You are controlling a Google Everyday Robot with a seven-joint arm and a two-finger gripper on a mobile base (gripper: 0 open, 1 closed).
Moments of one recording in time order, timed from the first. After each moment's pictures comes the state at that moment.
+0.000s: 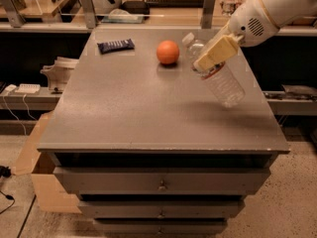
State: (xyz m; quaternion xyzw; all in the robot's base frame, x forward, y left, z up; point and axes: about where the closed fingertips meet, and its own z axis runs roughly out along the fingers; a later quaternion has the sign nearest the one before) arm 0.586 -0.125 0.964 -0.51 0.78 0.19 0.30
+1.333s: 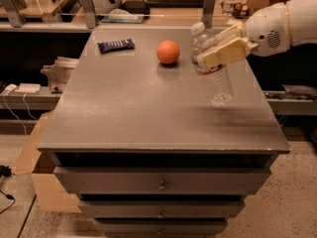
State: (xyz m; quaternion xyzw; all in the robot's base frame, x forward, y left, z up) arm 0.571 -0.128 0.987 -0.49 0.71 0.28 0.43
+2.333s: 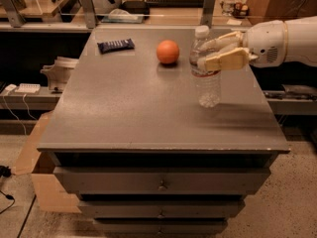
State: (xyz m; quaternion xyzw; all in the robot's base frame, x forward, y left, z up) arm 0.576 -0.128 0.976 -0.49 0.63 0.35 0.49
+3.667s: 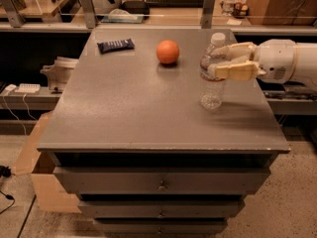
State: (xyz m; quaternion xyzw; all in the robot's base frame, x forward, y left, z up) arm 0.578 -0.157 0.960 -0.46 0.59 0.35 0.57
